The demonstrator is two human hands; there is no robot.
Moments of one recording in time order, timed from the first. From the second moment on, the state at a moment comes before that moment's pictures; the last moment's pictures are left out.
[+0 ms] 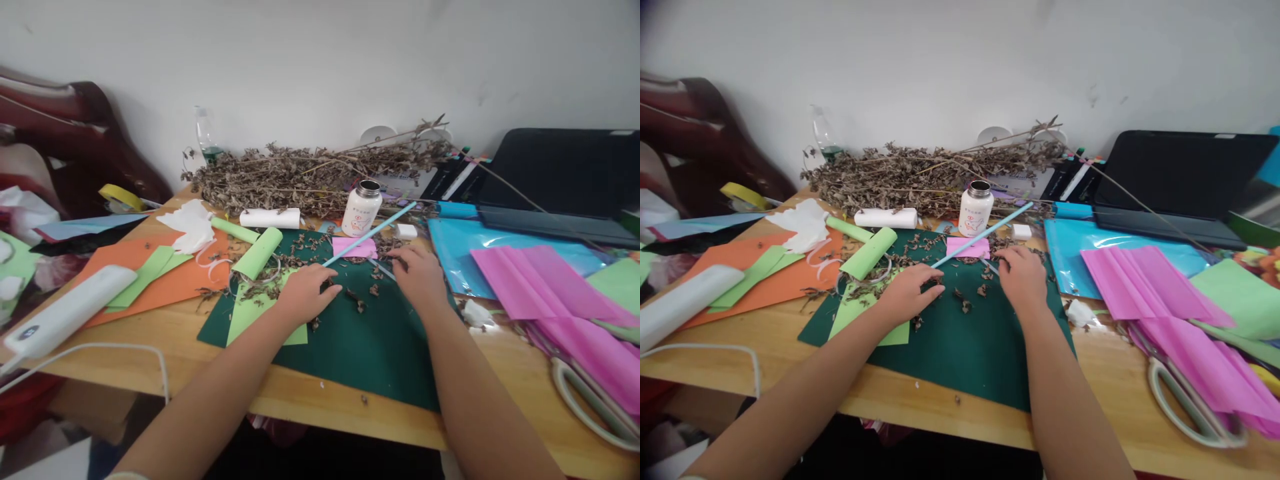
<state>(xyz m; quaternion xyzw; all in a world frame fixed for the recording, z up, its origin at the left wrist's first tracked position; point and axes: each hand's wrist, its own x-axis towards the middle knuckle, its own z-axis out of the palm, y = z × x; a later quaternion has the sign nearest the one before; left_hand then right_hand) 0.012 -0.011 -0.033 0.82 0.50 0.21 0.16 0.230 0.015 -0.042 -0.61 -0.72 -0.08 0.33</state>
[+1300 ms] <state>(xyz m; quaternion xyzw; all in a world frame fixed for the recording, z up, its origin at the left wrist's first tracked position) 0.008 -0.060 -0.007 0.82 0.23 0.52 0.11 0.167 -0.025 0.008 -0.29 -0.85 -0.19 0.39</state>
